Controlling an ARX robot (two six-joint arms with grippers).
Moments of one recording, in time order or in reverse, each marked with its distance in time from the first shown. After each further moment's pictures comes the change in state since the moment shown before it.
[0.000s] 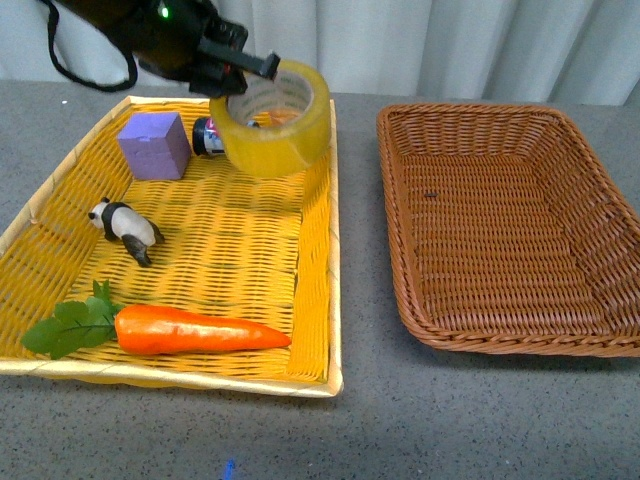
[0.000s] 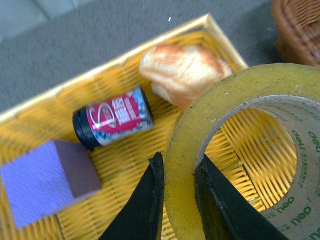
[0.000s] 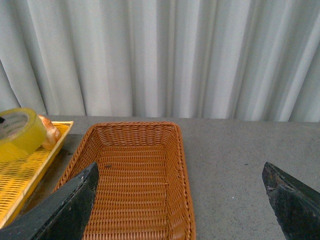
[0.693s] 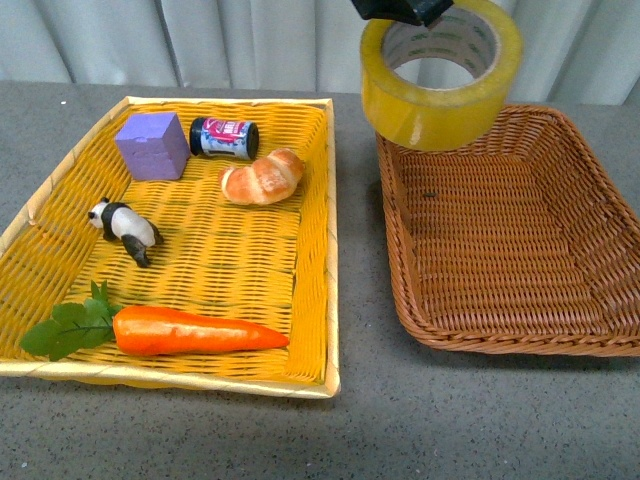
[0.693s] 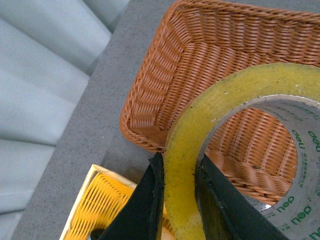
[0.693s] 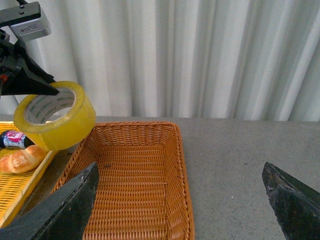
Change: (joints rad) left arm -0.227 -0.011 0.285 -0.250 0.159 0.458; right arm 0.000 0.000 0.000 0.000 0.000 0.000
